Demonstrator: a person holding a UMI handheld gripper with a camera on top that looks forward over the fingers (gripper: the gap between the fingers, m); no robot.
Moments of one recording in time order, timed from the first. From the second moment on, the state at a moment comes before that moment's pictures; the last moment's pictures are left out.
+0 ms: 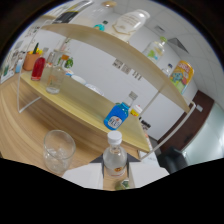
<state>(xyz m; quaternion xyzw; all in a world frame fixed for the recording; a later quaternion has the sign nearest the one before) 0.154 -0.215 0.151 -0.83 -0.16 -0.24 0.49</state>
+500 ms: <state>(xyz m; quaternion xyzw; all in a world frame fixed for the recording) 0.136 -0.188 0.189 -0.55 -0.54 -0.56 0.30</state>
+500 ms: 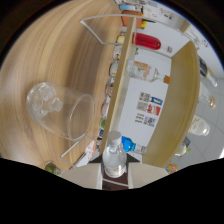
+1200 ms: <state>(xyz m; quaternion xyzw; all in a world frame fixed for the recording) 0.107 -0.202 0.218 -0.60 -0.50 -0.45 0.43</state>
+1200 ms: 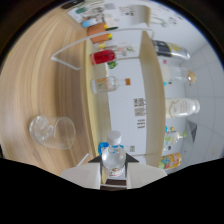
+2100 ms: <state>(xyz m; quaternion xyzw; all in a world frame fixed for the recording) 0.165 -0.214 0.024 -0.88 0.01 0.03 0.48</state>
